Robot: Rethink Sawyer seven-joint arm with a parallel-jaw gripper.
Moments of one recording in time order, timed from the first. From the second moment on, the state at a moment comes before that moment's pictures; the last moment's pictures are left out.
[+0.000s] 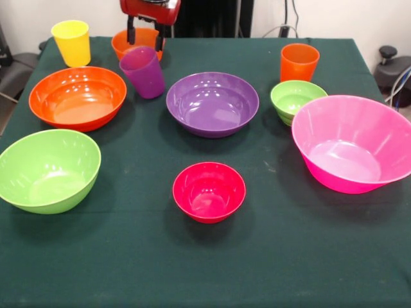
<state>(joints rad) -0.47 -0.67 -0.03 1.91 -0.47 0.38 1.89</state>
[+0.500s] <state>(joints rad) -0.47 -0.67 -0.02 1.91 -0.47 0.38 1.89</state>
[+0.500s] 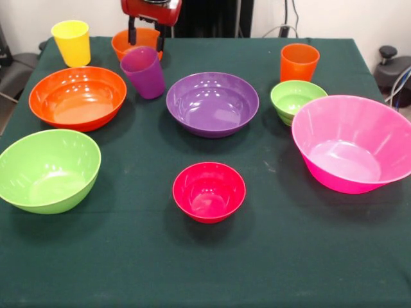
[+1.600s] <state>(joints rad) -0.49 -0.65 0.00 1.92 -0.48 0.37 1.89</state>
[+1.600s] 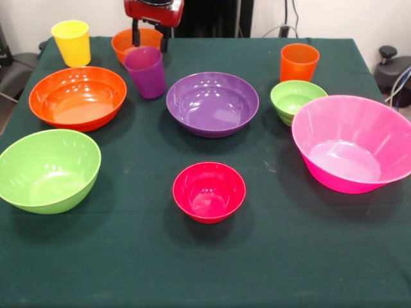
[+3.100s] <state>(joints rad) -0.48 -0.57 -0.01 1.95 -0.50 0.29 1.89</state>
